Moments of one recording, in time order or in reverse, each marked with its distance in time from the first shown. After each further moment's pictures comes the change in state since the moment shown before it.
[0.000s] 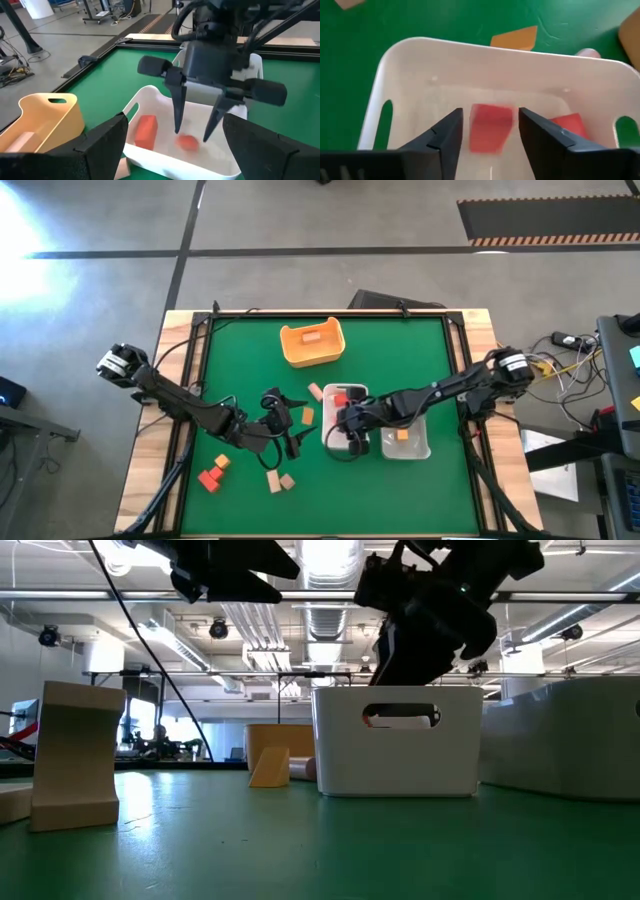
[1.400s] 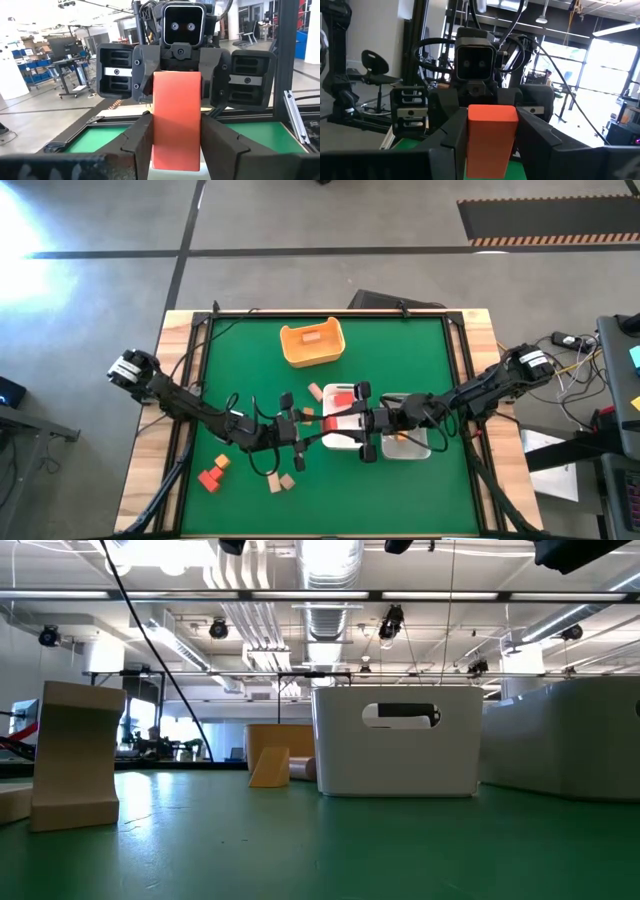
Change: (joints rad) left arm 0.002 0.122 0.003 0.634 0.138 0.424; right arm 0.094 -0.154 -0.293 1.258 -0.017 -0.316
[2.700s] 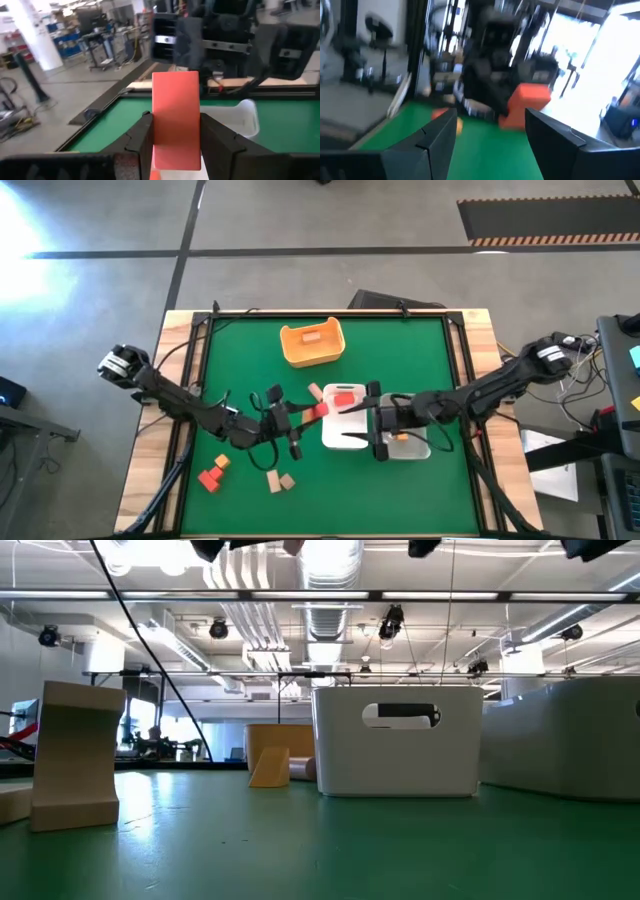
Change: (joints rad) left arm -0.004 -0.102 0.001 -0.283 -0.159 -0.095; right arm 0.015 -0.159 -0.065 -0.237 0.013 -0.010
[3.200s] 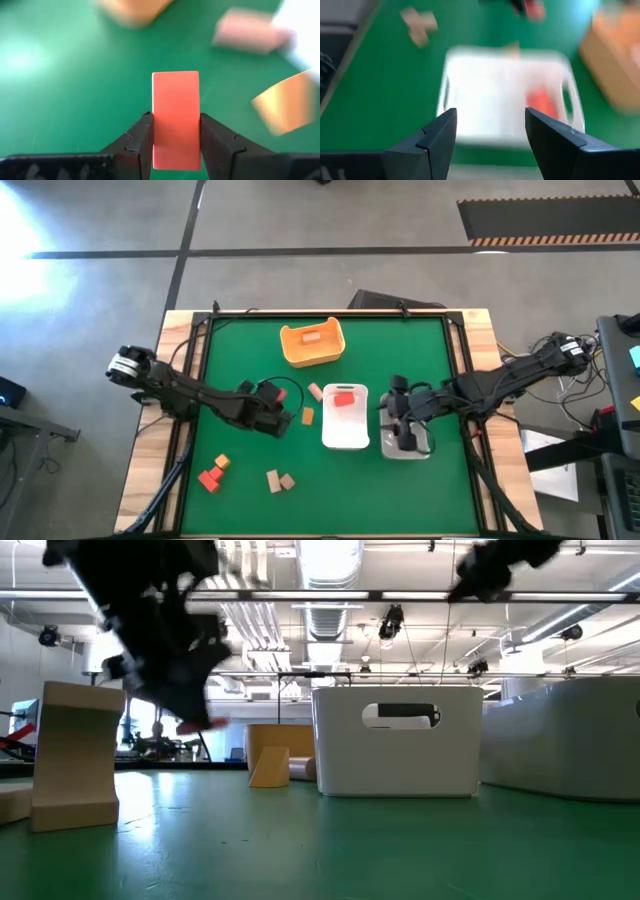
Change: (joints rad) left arm 0.183 0.065 0.018 -1.172 0.152 -1.184; right arm 0.000 -0.258 0.186 -1.205 0.003 0.396
